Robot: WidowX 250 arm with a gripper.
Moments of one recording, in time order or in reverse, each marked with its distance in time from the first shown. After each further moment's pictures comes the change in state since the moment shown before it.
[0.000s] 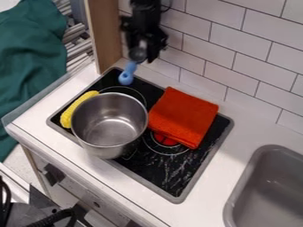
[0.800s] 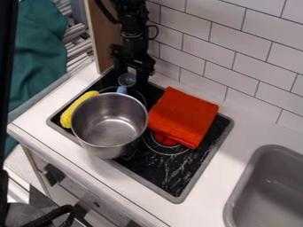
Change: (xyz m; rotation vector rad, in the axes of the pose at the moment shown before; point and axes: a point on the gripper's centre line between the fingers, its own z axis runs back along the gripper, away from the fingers) arm -0.043 0.038 -0.078 -0.075 0.166 0.106
